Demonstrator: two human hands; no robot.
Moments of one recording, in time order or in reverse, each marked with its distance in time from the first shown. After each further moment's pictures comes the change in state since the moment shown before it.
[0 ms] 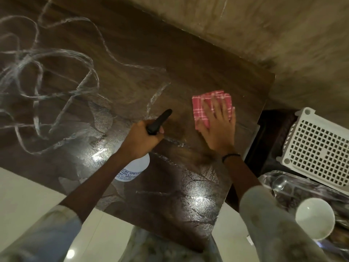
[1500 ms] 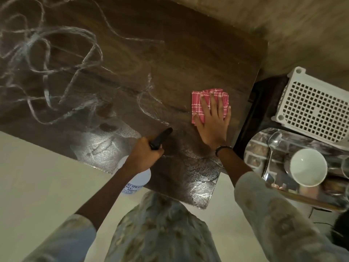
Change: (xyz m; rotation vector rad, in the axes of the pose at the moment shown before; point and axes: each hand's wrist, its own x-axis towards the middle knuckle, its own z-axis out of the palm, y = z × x) left_hand -0.115 -0.062 0.045 0.044 -0.028 -0.172; right_hand -0.099 -0.021 0.026 0.055 0.035 0.120
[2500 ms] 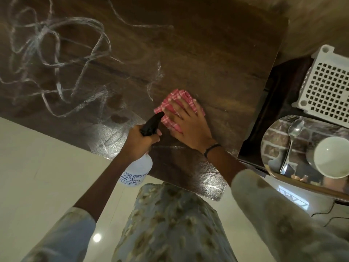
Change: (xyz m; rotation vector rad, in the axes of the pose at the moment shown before) left_hand 0.001 -0.016 -0.035 -0.210 0.037 -0.059; right_hand -0.024 -0.075 0.022 -0.075 -0.083 -0.561
